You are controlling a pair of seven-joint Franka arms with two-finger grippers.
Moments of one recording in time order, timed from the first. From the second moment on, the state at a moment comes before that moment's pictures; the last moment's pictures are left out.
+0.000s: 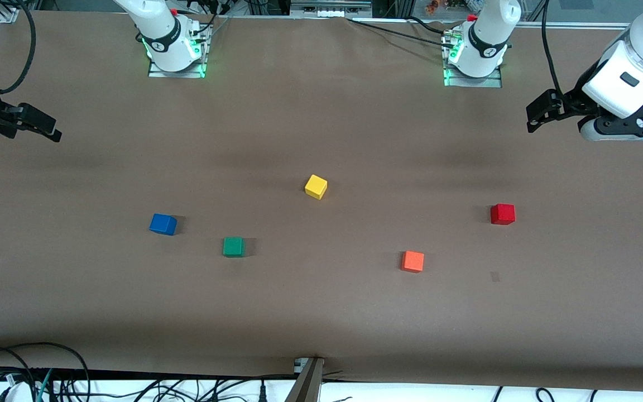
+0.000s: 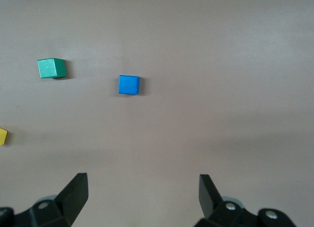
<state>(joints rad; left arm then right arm) -0.06 0.02 -0.11 -1.51 -0.01 1.48 -0.20 -0.03 -0.03 -0.03 -1.70 0.04 1.64 0.04</state>
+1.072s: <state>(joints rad) -0.04 0.10 -0.10 -1.51 -0.01 1.47 -0.20 -0.03 -0.03 -0.03 -1.70 0.04 1.64 0.04</state>
